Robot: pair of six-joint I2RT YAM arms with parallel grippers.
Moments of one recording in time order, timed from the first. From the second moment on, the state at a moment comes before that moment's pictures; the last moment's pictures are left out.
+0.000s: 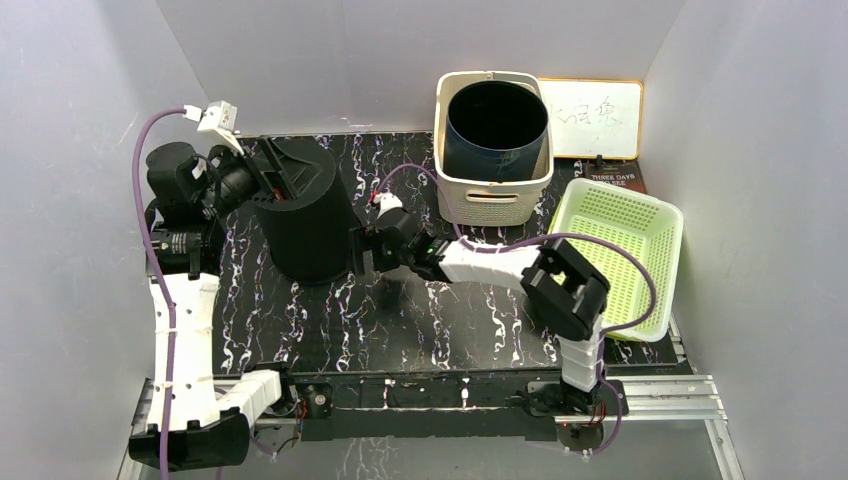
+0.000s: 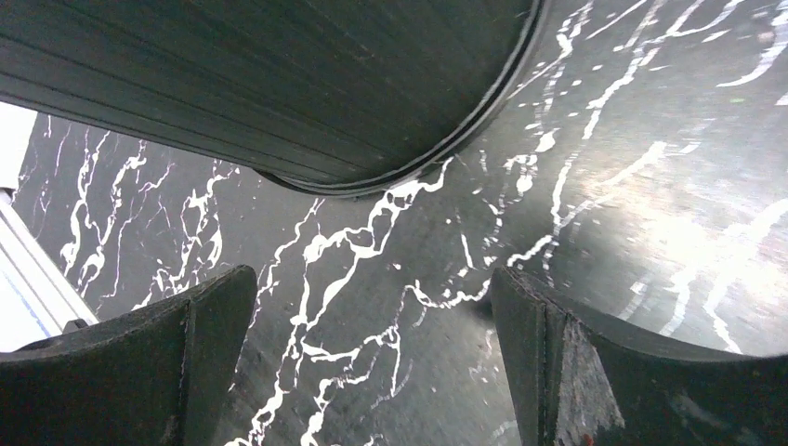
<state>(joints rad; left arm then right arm) 0.08 1.02 1.37 -0.56 0.65 -0.37 0.93 1.88 1.28 0.01 0.05 0.56</state>
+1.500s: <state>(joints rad) 0.08 1.23 0.94 -0.47 0.34 -0.48 0.81 1.51 1.43 0.14 0.33 0.29</state>
